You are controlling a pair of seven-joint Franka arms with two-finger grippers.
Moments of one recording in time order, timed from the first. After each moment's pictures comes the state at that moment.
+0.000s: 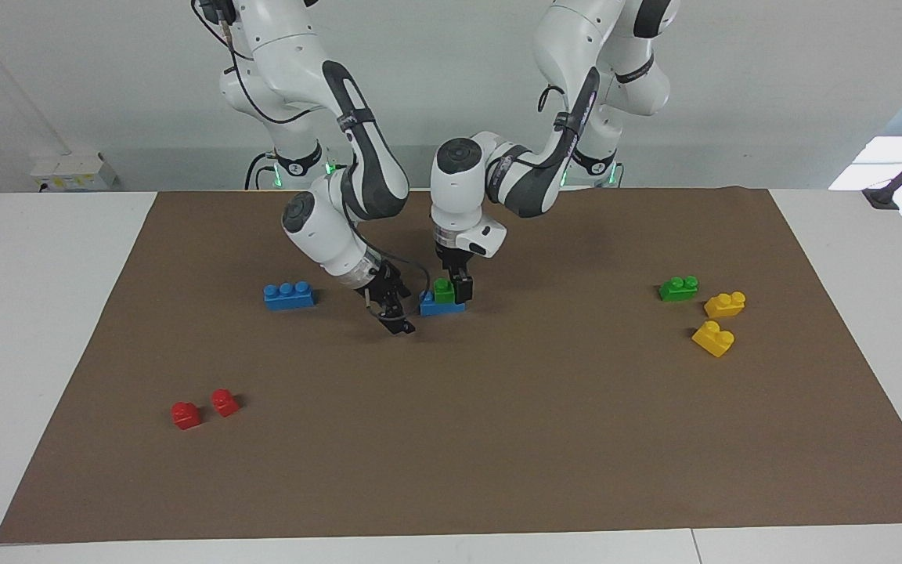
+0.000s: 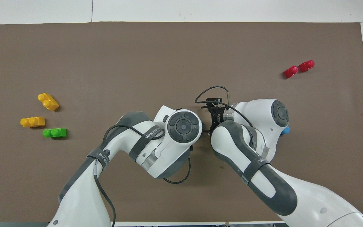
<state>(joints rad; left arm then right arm) -0.67 0.32 -0.13 -1.88 0.06 2.24 -2.58 0.43 0.28 0.03 -2.16 0.82 2.58 1.25</state>
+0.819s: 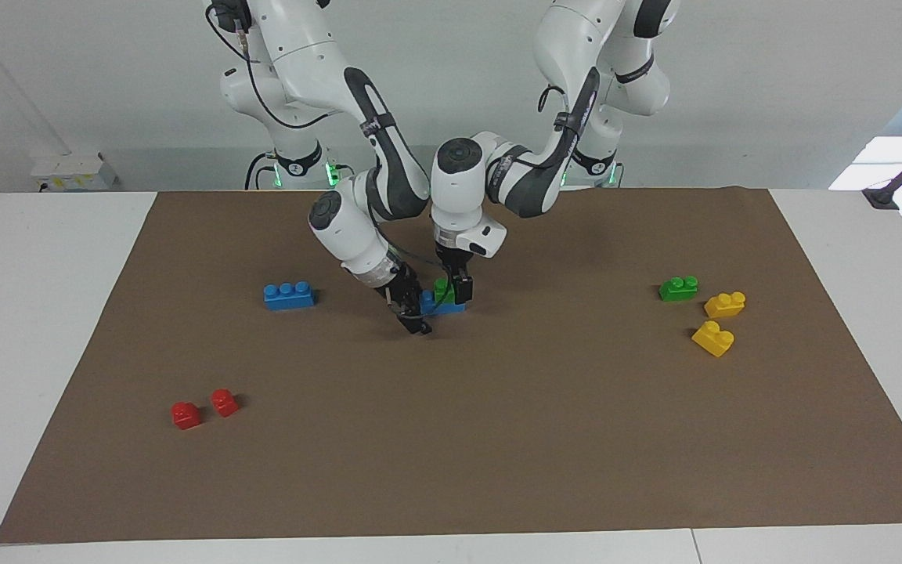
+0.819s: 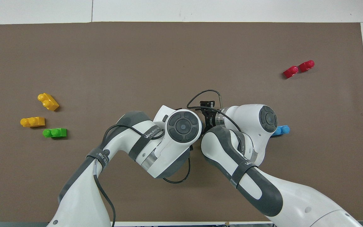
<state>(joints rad) -0.67 0.32 -0.12 -1.88 0.06 2.24 -2.58 0.47 0.31 0.03 -2.16 0.83 2.64 1.25</state>
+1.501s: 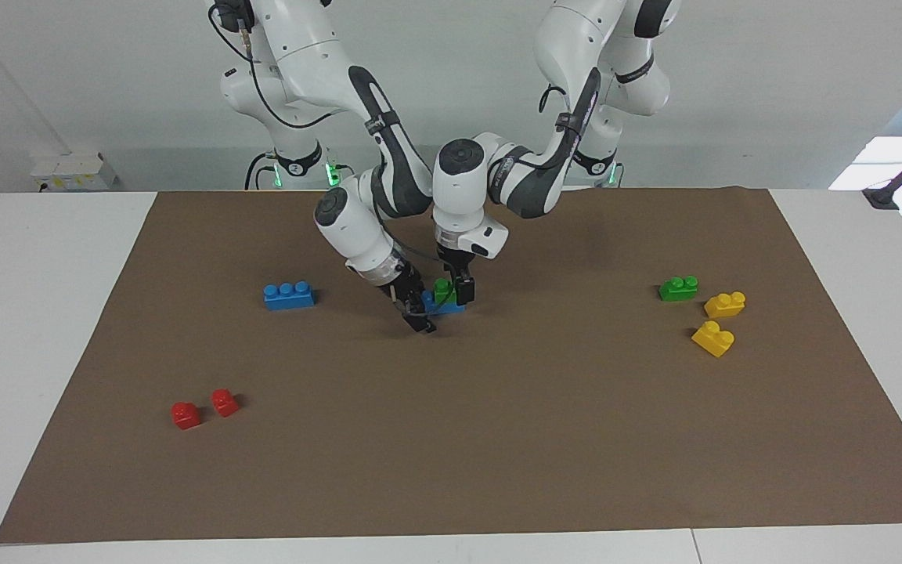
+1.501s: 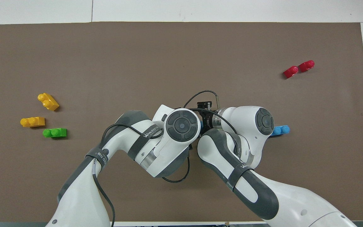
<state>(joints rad) -0.67 0.32 -0.12 -1.88 0.06 2.24 -2.58 0.50 0.31 0.03 -2.16 0.83 2.67 1.25</state>
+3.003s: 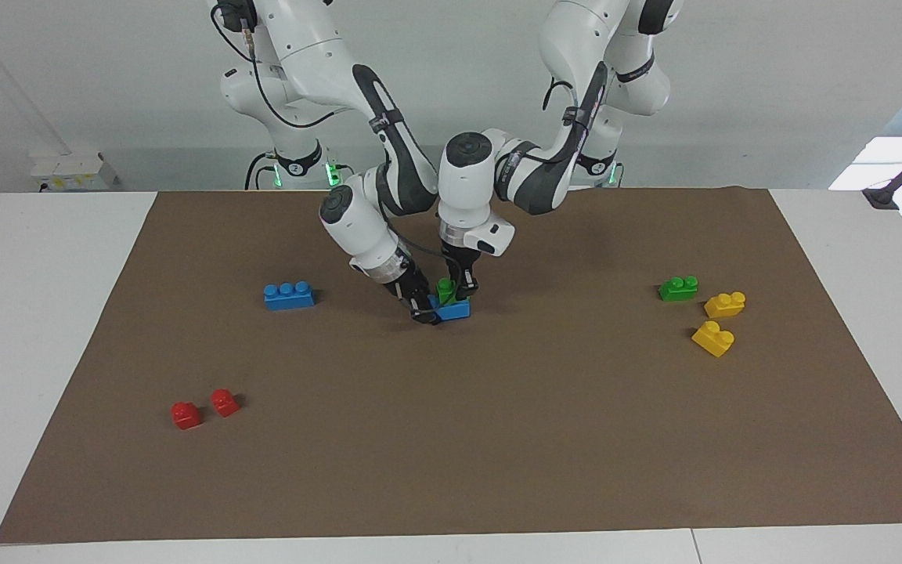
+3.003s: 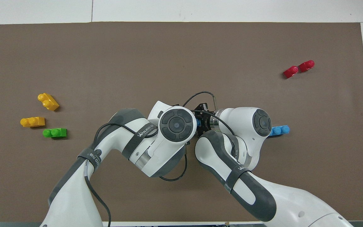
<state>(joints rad) -0.66 0.29 -0.11 -1.88 0.08 2.25 -2.57 0.51 0.31 0.03 -2.16 0.83 2.67 1.23</state>
